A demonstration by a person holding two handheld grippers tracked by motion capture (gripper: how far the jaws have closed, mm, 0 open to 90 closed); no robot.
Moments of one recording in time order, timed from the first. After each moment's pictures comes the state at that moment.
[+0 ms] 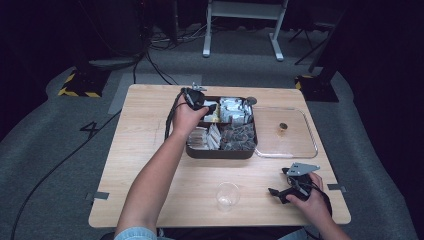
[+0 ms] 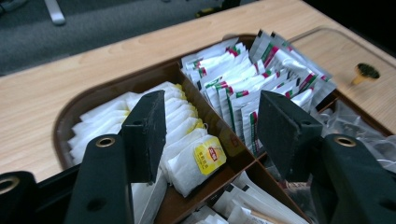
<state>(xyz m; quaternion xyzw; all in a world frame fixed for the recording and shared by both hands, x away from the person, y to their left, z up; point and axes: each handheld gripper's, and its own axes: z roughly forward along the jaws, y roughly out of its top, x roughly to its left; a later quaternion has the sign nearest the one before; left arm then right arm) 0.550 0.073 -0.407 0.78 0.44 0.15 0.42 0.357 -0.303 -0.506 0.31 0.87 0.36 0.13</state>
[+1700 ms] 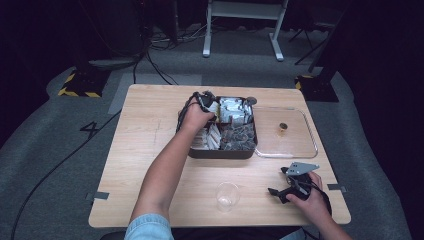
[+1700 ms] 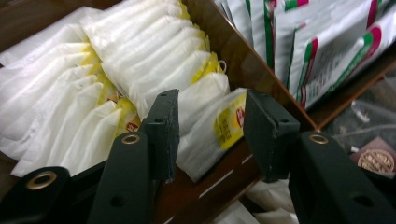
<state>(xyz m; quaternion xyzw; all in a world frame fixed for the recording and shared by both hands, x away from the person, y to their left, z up) 0.582 0.048 -0.447 0.84 0.45 0.09 0.27 0.360 -0.302 -0.506 0.29 0.87 0.36 0.13</state>
